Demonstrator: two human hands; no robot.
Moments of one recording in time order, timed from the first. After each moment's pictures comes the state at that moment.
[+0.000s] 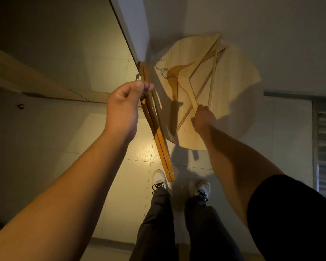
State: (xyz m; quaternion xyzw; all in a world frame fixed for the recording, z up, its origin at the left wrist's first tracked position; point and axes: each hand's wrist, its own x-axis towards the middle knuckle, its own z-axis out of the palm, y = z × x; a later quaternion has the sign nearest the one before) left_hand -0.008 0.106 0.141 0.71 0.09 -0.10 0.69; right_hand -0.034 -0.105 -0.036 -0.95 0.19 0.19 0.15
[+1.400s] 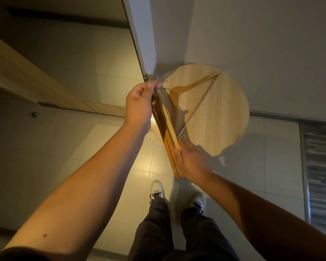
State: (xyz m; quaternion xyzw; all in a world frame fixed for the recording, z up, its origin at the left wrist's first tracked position) left_hand -0.012 0.082 0.203 0.66 0.15 -0.08 0.73; right_hand -0.150 -0.039 0.120 -0.95 0.02 0.13 0.27
